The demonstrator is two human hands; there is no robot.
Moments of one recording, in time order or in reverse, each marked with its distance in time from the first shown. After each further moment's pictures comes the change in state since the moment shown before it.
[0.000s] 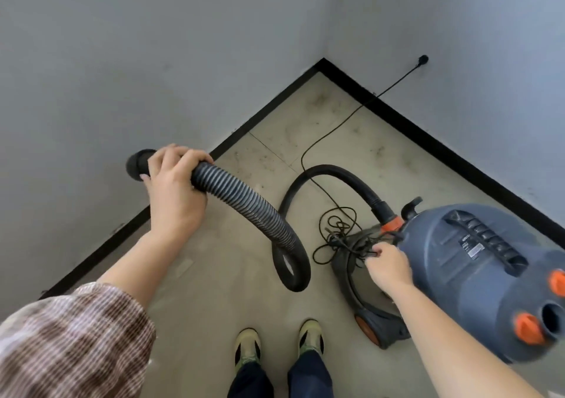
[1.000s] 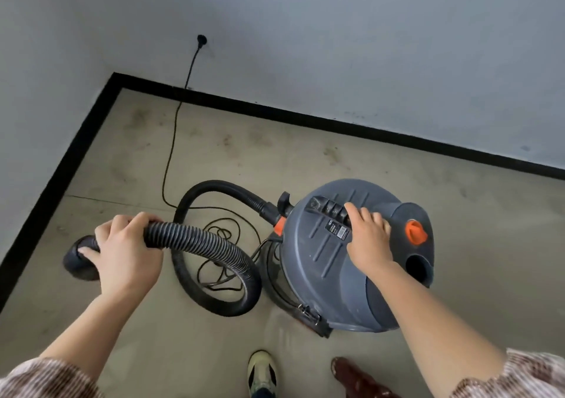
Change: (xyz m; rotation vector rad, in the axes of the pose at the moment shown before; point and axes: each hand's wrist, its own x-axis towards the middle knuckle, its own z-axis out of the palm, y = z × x) left_hand -0.055 0.210 0.229 0.277 -0.524 0.095; right_hand 0.057 0.269 -0.123 -0.226 0.376 0.082
